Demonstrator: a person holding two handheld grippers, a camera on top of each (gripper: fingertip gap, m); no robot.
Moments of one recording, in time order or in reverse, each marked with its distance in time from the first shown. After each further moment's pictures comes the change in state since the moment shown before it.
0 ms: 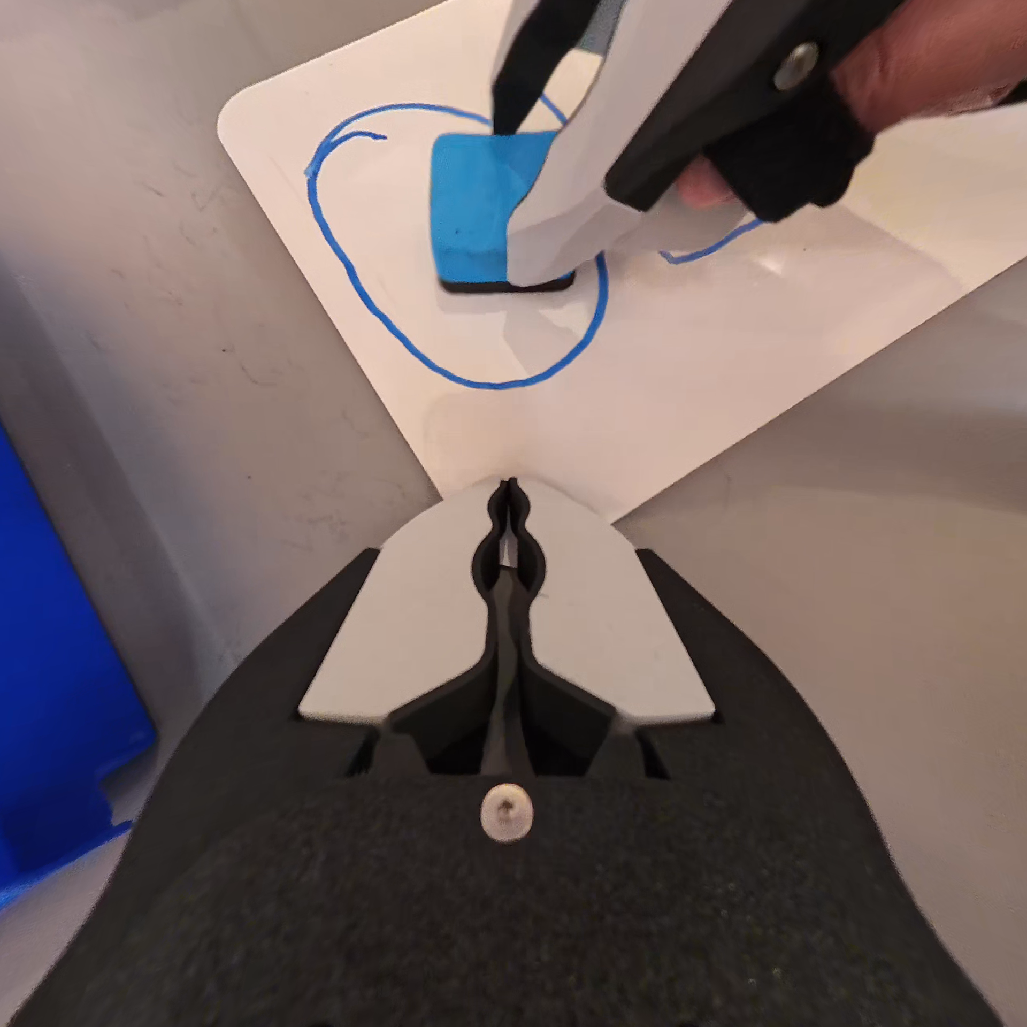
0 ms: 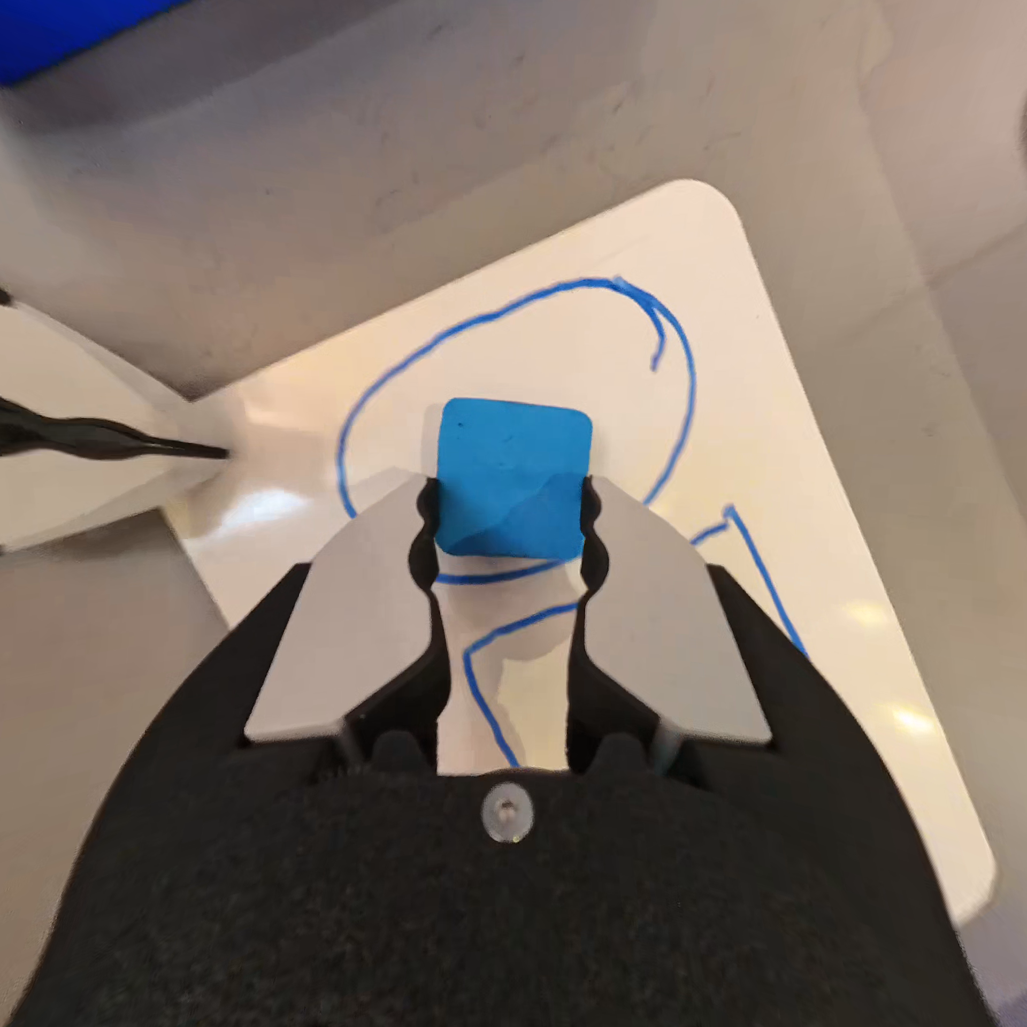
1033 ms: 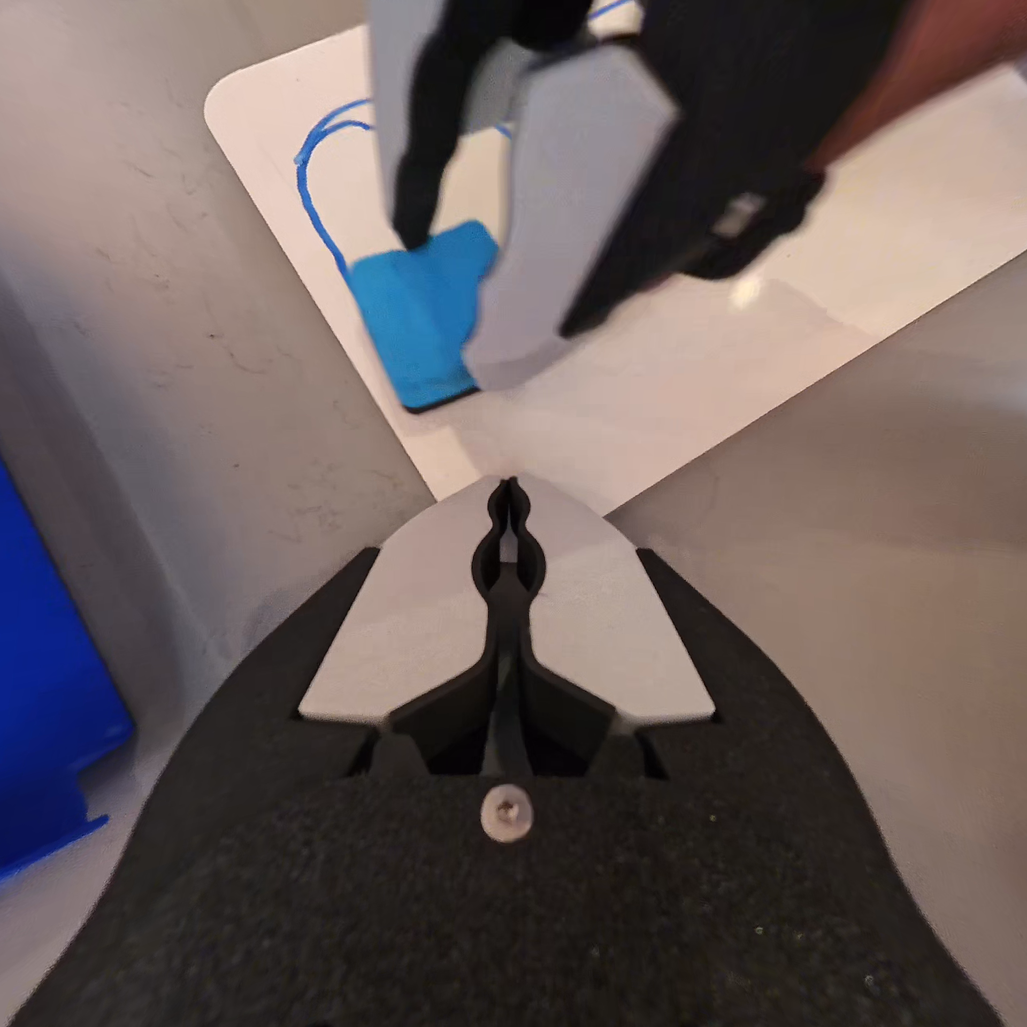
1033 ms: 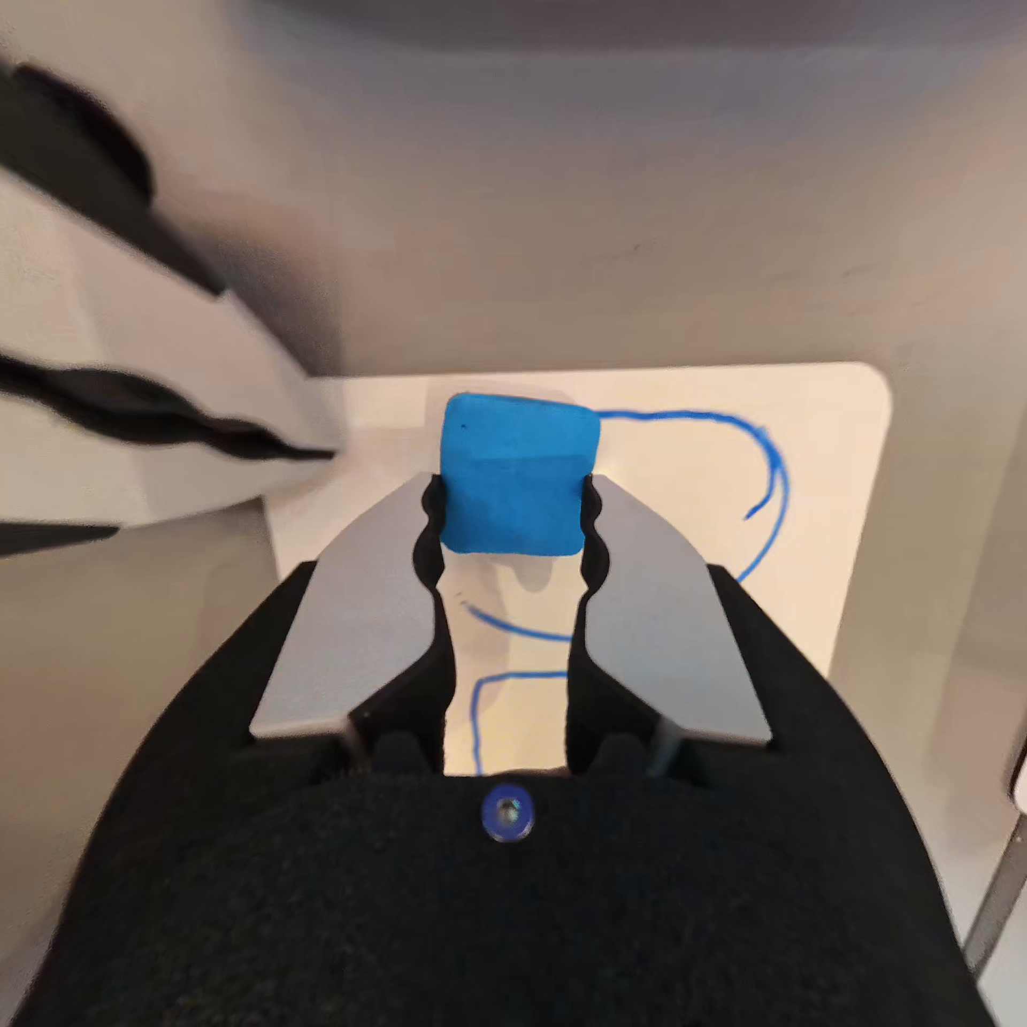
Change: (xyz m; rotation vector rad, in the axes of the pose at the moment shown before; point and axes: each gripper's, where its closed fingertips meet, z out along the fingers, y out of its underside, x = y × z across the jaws) left arm 0.002 0.001 -0.001 0.003 0.020 -0.035; right arm -0.040 -0.018 0.010 -0.193 -0.146 -0.399
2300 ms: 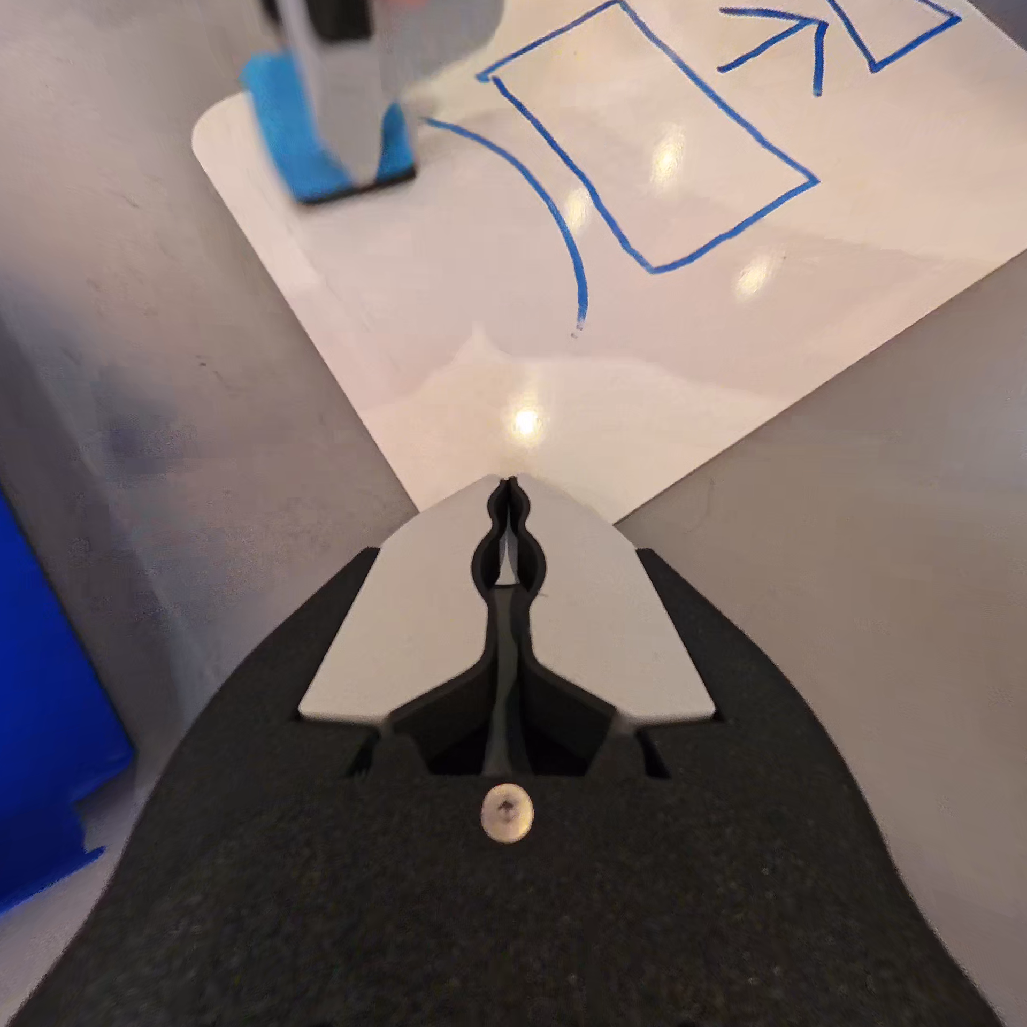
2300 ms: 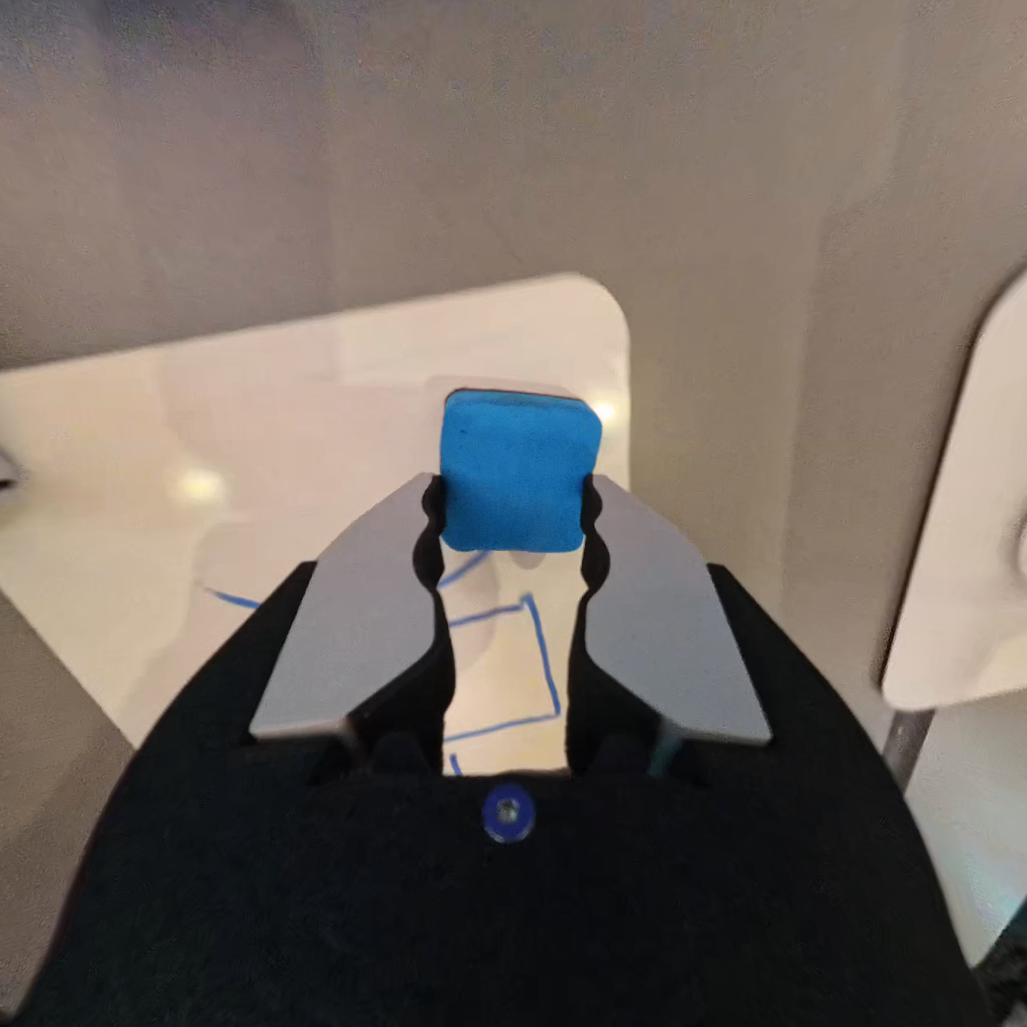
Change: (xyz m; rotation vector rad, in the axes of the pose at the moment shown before) left arm 0.004 -0.003 0.004 -0.002 -0.007 0.046; right arm 0.092 0.015 0.005 -0.147 0.021 0.112
